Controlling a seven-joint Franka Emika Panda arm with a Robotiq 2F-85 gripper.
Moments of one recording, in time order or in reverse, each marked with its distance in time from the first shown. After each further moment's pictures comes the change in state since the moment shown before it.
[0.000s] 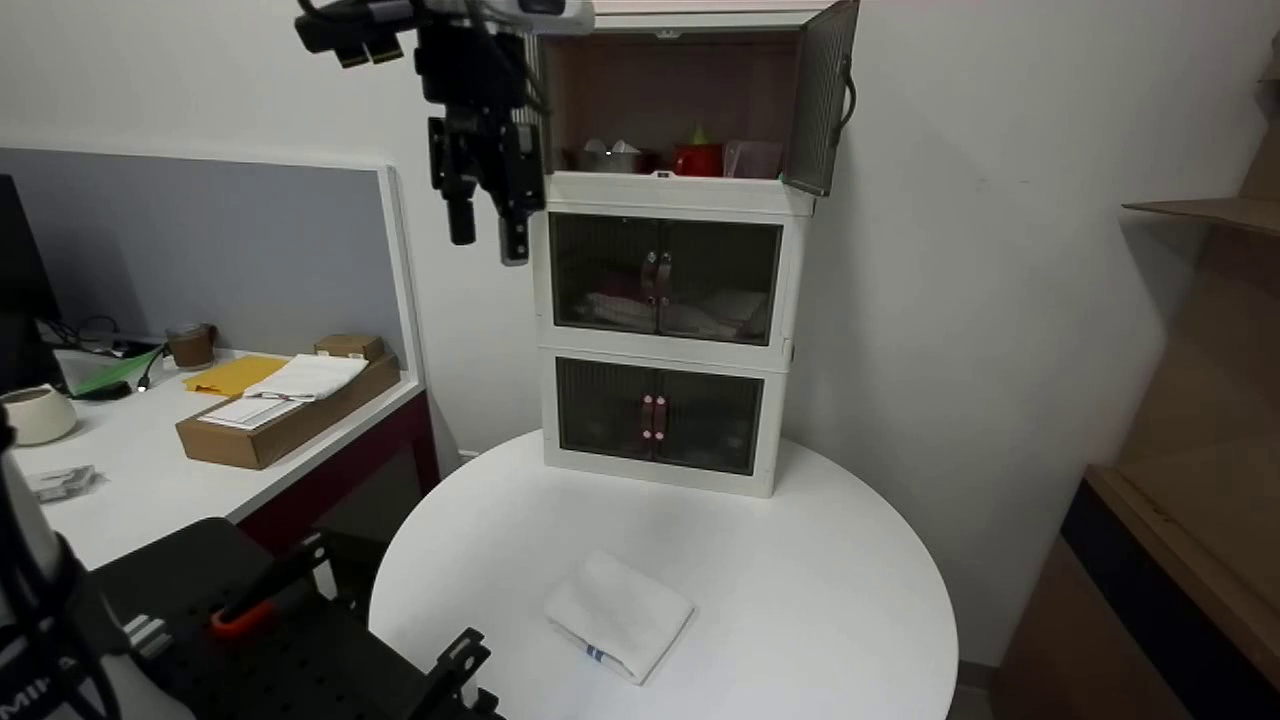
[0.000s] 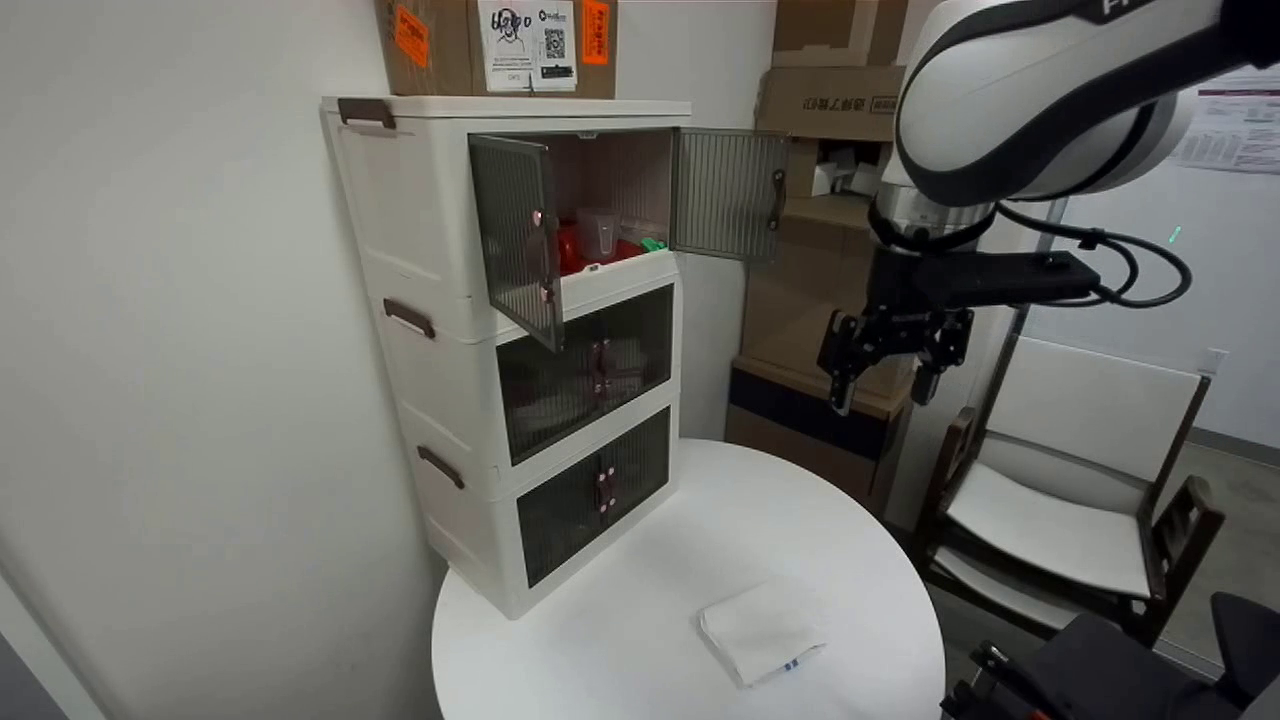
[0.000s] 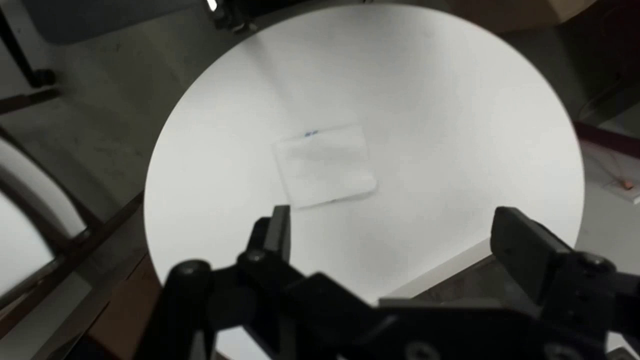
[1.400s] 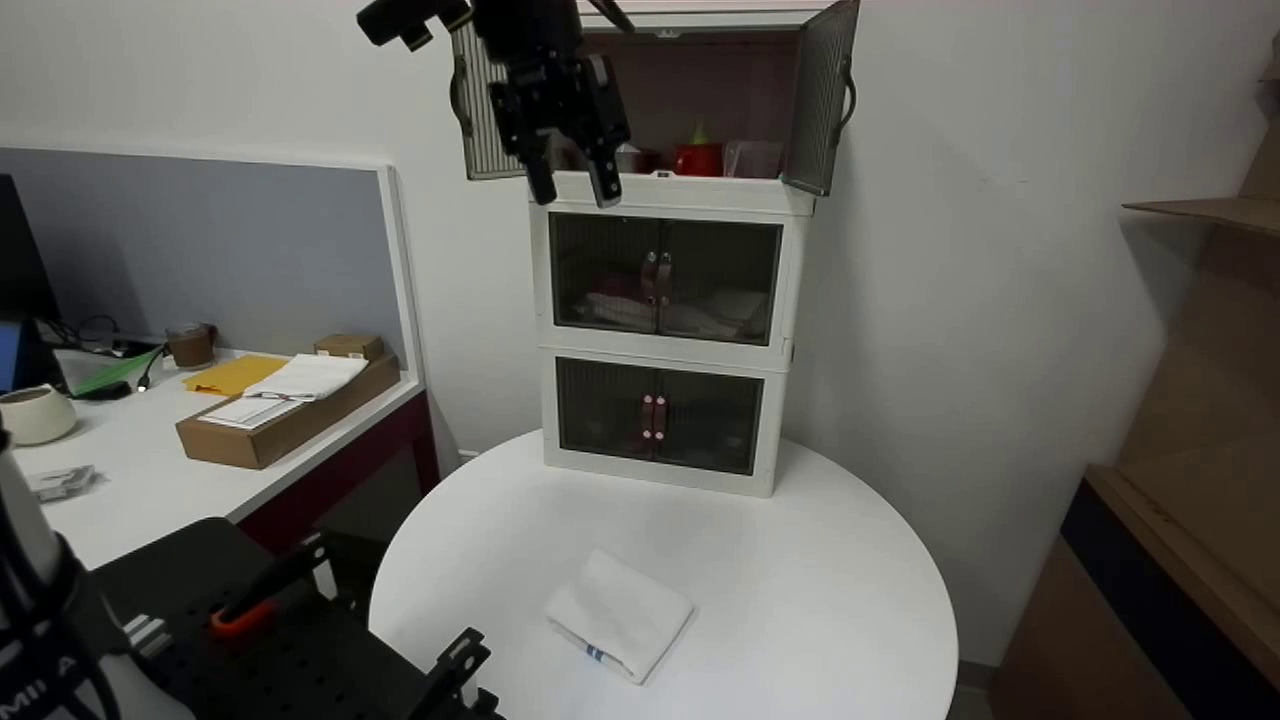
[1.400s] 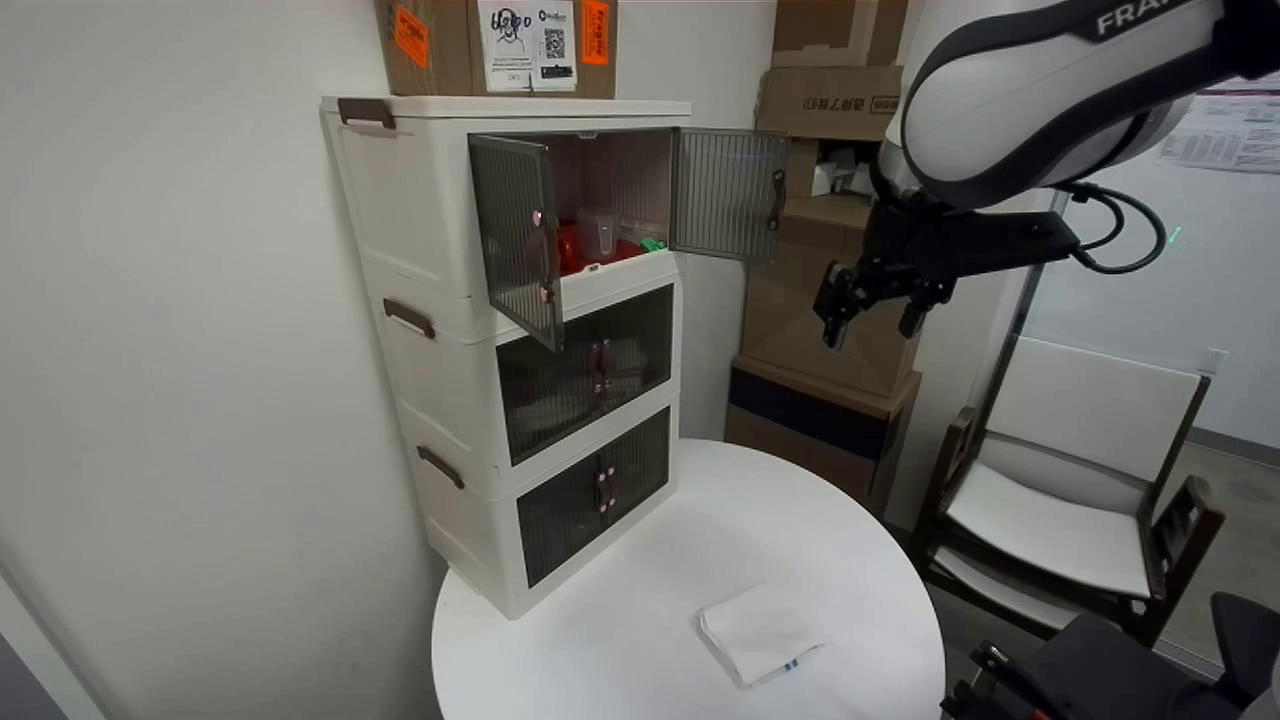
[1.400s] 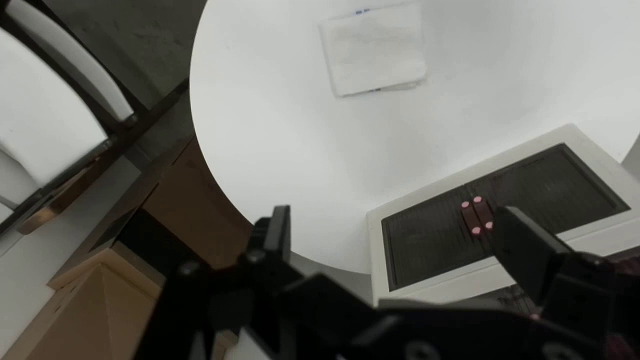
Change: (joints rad) arm -0.049 0.016 0.013 0.040 -0.148 0.200 0.025
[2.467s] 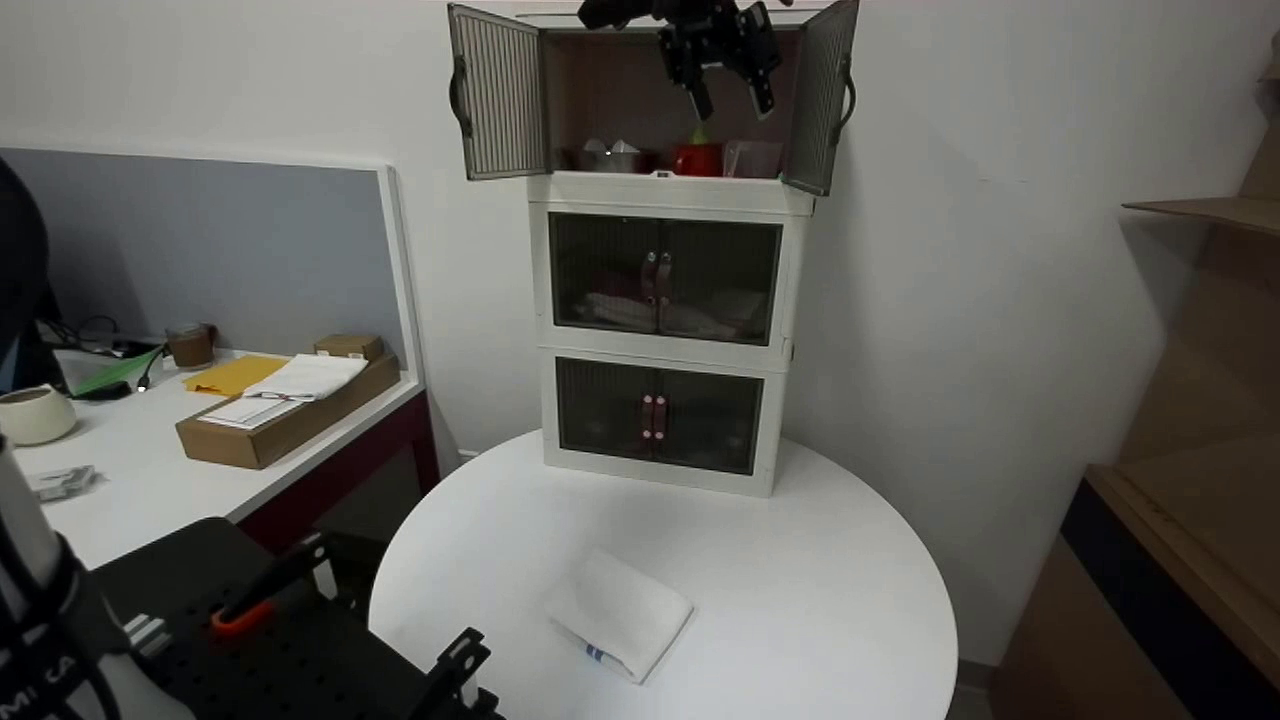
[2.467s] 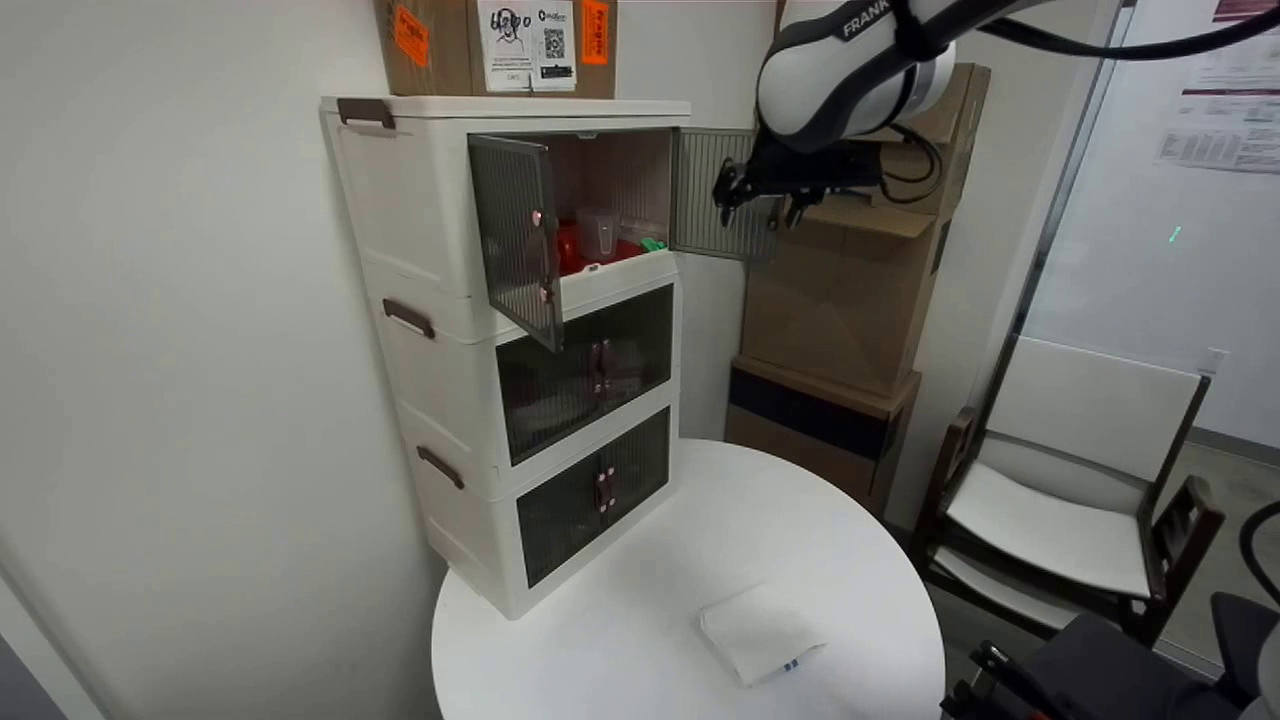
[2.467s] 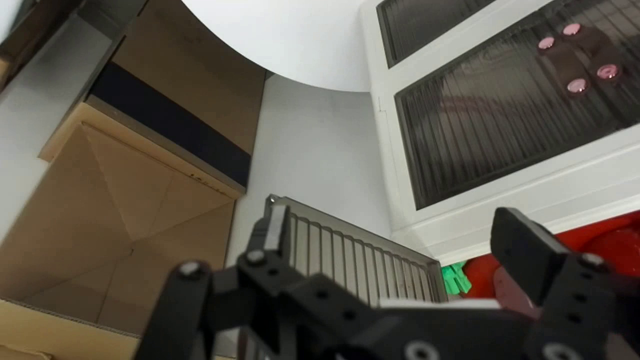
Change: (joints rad) arm -0.046 0.562 0.032 0.591 -0.098 0.257 0.190
